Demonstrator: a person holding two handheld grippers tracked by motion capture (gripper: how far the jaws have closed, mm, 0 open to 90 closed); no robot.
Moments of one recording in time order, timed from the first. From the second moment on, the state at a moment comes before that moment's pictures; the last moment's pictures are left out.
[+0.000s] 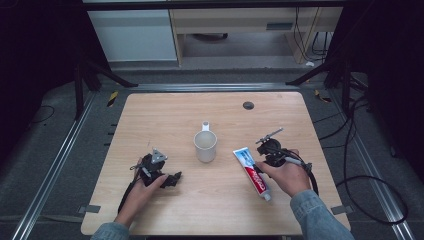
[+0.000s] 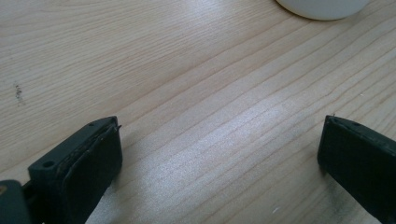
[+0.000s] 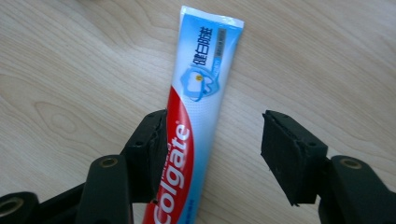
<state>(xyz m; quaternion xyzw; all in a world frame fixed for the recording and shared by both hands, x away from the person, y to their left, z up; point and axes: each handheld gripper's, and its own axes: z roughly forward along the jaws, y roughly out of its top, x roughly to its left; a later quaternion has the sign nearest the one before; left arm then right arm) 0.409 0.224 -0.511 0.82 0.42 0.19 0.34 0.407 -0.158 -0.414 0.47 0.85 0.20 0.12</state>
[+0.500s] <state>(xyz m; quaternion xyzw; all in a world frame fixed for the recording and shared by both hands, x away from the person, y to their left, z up) 0.409 0.224 -0.511 0.82 0.42 0.19 0.34 0.423 -0.138 -0.435 0.49 0.85 0.17 0.08</state>
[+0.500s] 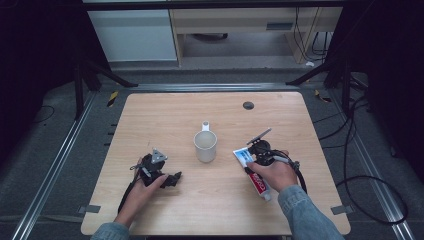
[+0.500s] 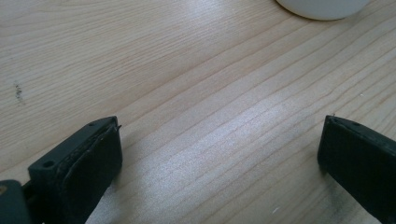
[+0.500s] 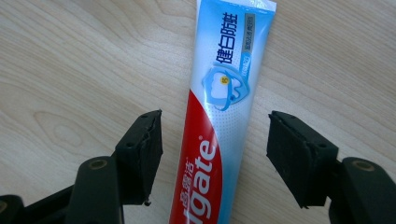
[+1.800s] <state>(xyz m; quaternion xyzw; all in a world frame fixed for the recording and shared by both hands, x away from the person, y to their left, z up) 0.409 0.224 -0.511 0.82 0.42 0.19 0.34 0.449 -0.128 -0.469 0.51 0.85 0.13 0.05</state>
